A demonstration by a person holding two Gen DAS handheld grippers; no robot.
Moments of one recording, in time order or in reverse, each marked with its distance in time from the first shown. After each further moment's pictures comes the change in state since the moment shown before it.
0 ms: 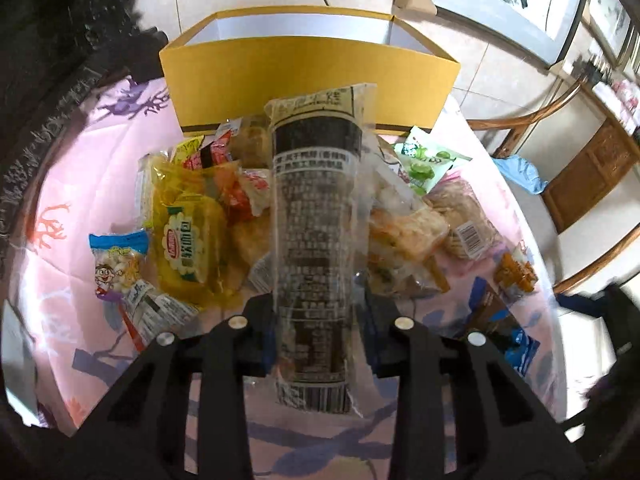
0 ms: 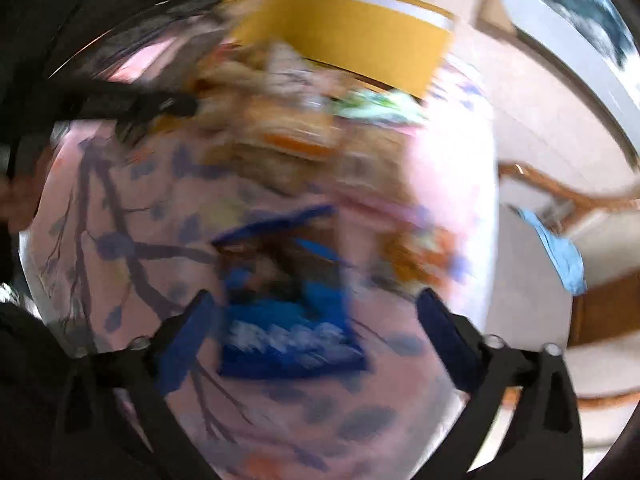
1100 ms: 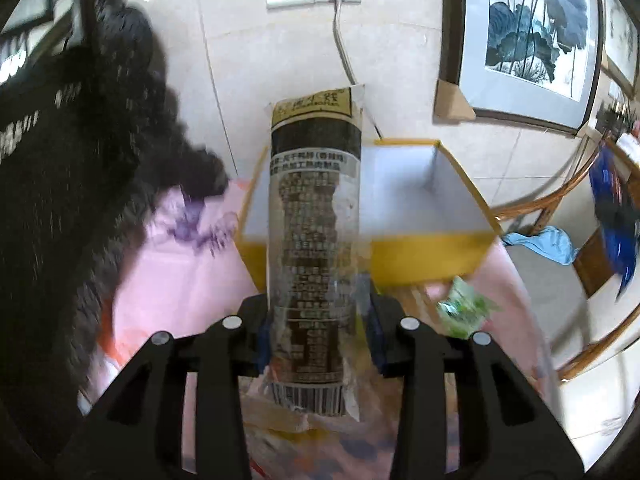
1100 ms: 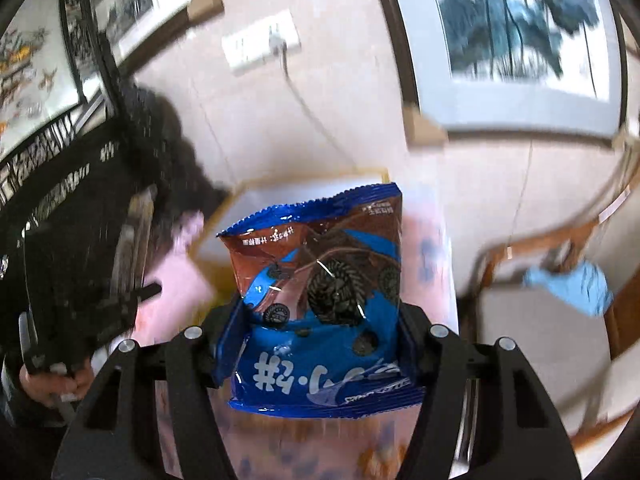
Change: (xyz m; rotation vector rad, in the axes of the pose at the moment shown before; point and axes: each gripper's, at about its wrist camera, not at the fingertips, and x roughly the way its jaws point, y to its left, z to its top) left arm -0.075 0.017 0.143 0.064 -0.268 0.200; right arm -0.102 -0.182 0.171 0.418 -0.457 0.115
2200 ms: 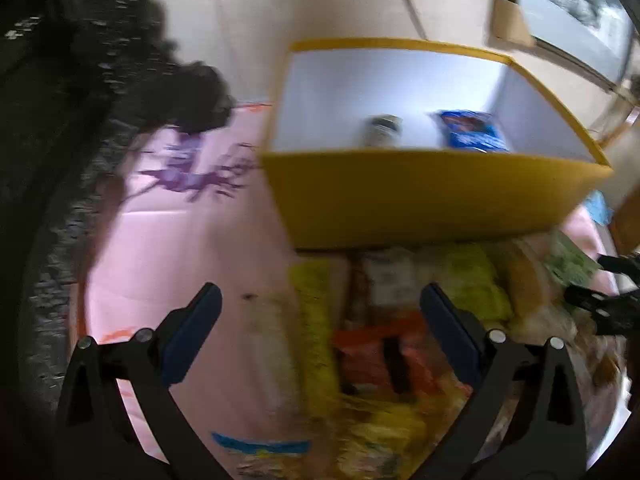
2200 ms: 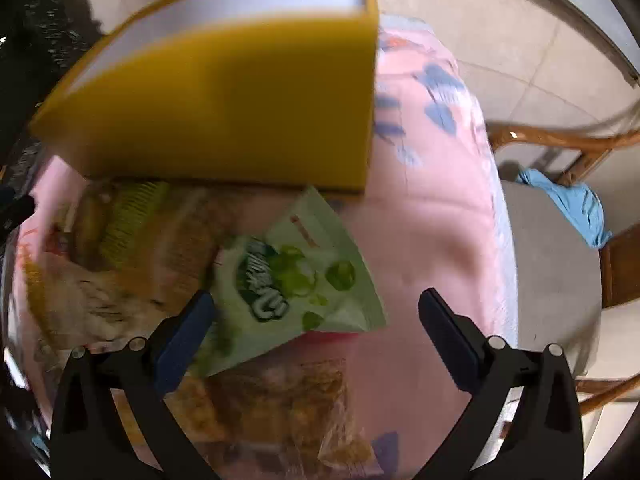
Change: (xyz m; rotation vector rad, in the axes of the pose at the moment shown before) left arm 0.124 0.066 -0.052 0.020 0.238 -0.032; right arm 0.173 -0.015 -0.132 0.050 0.516 -0.212
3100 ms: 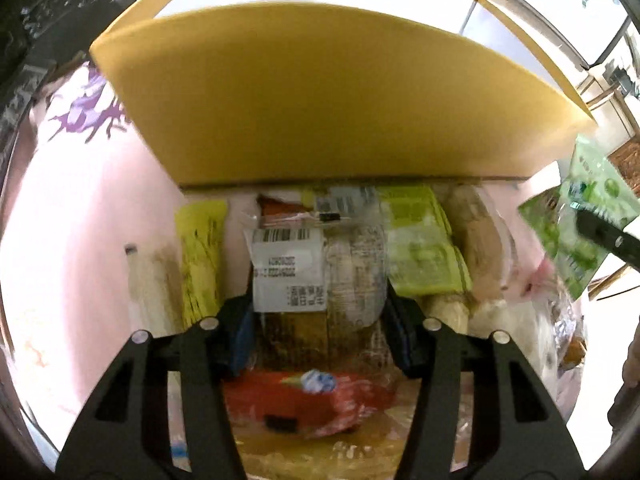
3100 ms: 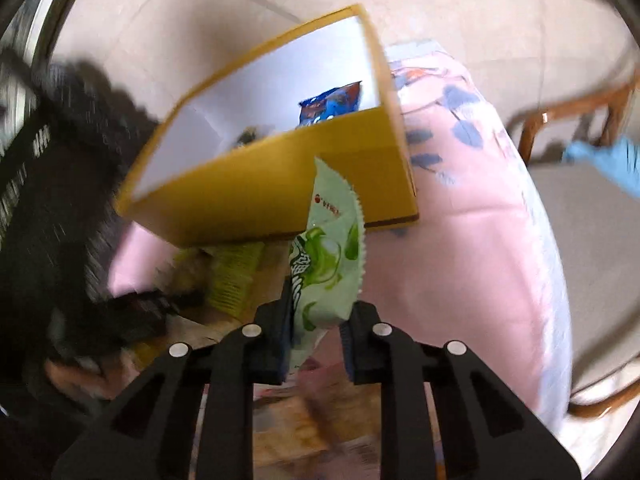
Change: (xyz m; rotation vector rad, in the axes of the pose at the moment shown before) left arm 0.053 -0.033 -0.012 -0.034 0.232 -0.200; right arm -0.065 -0.011 0.004 0.194 -0.162 0.299
